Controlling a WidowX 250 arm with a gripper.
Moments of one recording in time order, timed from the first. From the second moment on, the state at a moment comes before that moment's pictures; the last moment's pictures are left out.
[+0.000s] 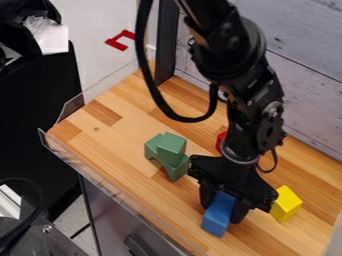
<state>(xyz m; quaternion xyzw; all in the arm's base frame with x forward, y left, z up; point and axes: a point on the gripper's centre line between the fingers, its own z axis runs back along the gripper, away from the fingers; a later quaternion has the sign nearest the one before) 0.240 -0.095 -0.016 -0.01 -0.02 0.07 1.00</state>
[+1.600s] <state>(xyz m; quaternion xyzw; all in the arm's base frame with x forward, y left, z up) 0.308 -0.065 0.100 -0.04 -0.05 0.42 0.90</state>
